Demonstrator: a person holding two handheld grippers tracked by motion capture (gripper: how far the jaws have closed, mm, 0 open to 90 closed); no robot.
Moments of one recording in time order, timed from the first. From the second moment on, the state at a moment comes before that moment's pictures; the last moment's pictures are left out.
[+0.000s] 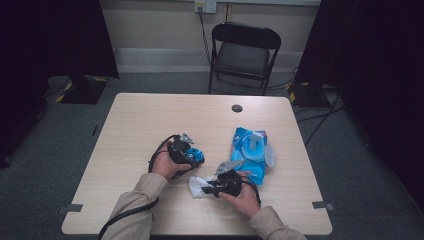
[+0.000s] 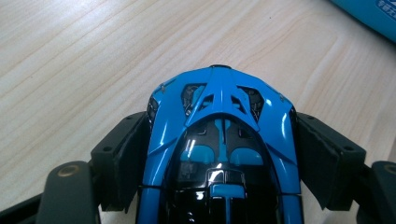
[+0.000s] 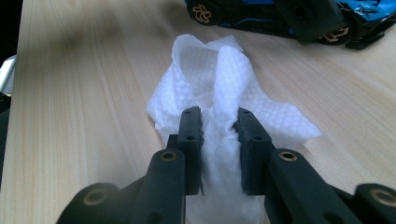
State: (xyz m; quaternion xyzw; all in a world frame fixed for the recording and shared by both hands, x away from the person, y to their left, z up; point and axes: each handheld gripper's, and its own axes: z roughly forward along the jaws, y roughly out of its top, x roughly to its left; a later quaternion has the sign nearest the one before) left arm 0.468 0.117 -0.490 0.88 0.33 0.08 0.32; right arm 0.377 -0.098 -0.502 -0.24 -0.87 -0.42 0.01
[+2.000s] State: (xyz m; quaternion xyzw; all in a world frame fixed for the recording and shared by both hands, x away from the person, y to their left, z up) left arm 0.446 0.151 -0.457 0.86 0.34 0.11 0.37; right arm 0.377 -0.097 -0.502 -0.27 -0.87 -0.42 0.01
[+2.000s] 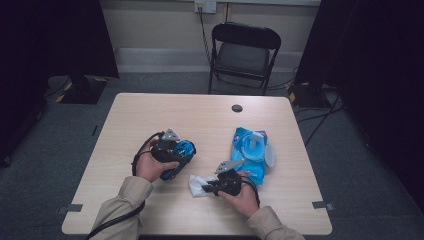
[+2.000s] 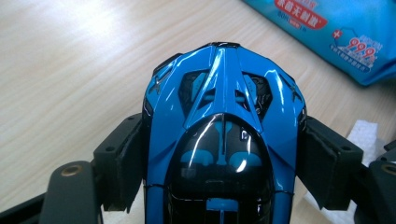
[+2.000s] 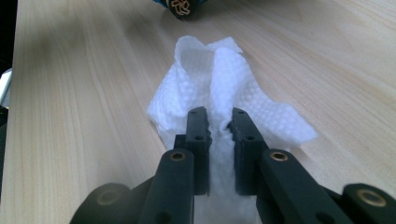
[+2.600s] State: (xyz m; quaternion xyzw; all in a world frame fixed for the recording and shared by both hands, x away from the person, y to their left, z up) left arm 0.454 0.131 -0.487 0.89 0.33 0.09 0.31; right arm 0.378 -0.098 -0.503 -0.27 -0.86 -0.43 0.01
